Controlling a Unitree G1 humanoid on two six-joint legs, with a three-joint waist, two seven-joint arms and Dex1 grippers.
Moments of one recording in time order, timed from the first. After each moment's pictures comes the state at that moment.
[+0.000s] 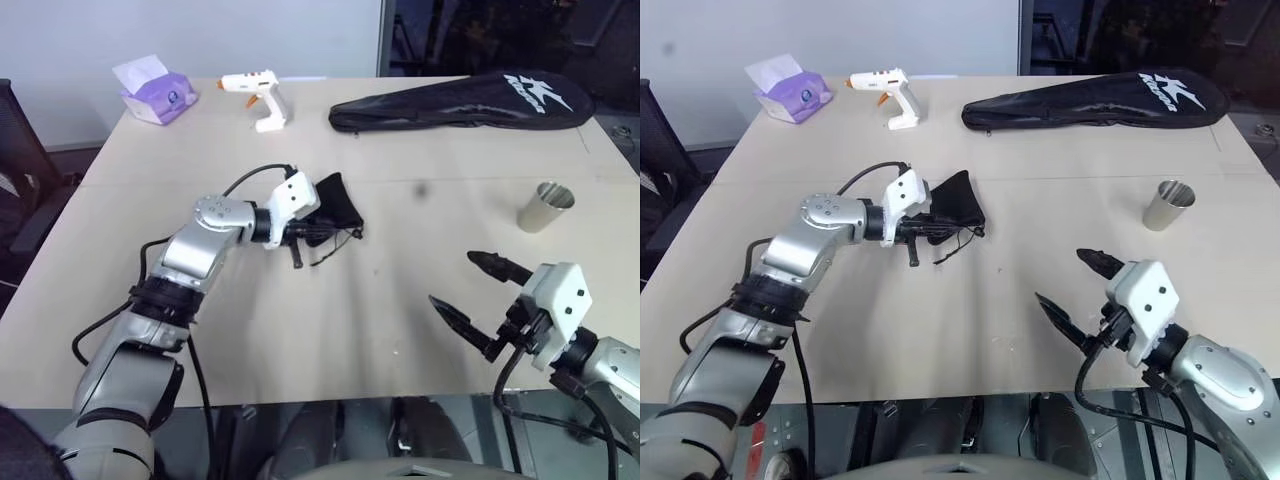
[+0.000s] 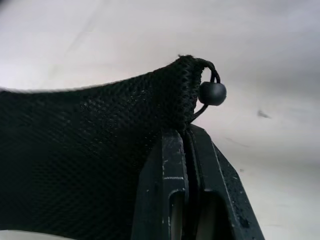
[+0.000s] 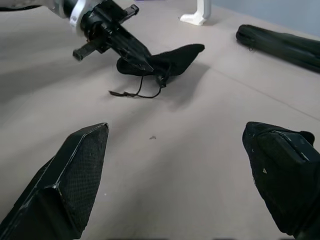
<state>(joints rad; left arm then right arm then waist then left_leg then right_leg) -0.80 0.64 -0.28 0.35 -0.32 0.39 -1.13 0.28 -0.64 -0.17 -0.95 0.56 0.55 0.46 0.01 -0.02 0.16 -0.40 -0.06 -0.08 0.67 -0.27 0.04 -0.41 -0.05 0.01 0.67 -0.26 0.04</state>
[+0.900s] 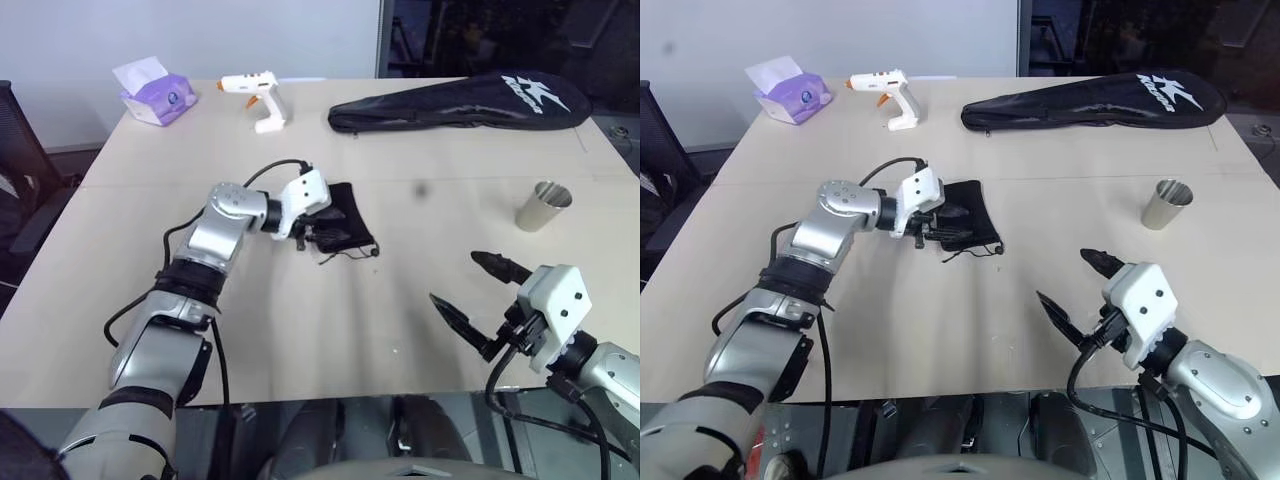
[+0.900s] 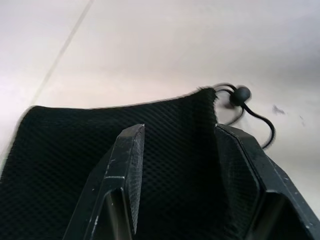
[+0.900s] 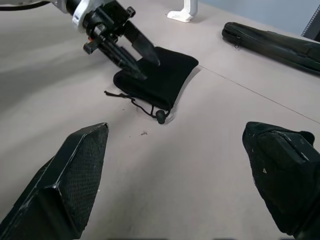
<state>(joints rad) -0.82 0.56 -0.28 0.43 -0.07 0.17 -1.19 0.29 -0.62 -0.16 -1.00 0.53 0.58 0.40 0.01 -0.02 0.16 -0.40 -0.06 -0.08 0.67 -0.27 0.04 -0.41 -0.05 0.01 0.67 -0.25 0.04</state>
